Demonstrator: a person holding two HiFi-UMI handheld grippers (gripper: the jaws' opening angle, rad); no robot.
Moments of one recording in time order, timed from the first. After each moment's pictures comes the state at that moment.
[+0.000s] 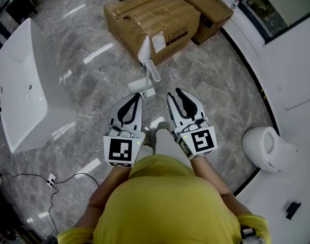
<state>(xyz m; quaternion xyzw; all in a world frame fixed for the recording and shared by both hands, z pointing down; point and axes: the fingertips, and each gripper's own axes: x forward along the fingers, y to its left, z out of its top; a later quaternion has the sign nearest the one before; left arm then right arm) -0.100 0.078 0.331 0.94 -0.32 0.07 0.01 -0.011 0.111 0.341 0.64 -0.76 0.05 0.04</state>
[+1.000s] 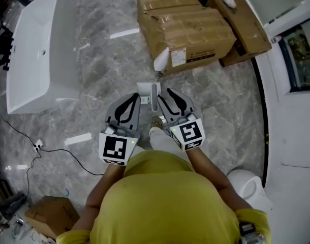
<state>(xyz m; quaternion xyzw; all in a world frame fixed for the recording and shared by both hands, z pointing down) -0.034 -0.048 0.370 0.89 -0.45 0.11 0.05 0.040 -0.053 0.435 0.45 -0.88 0.09 0.12</state>
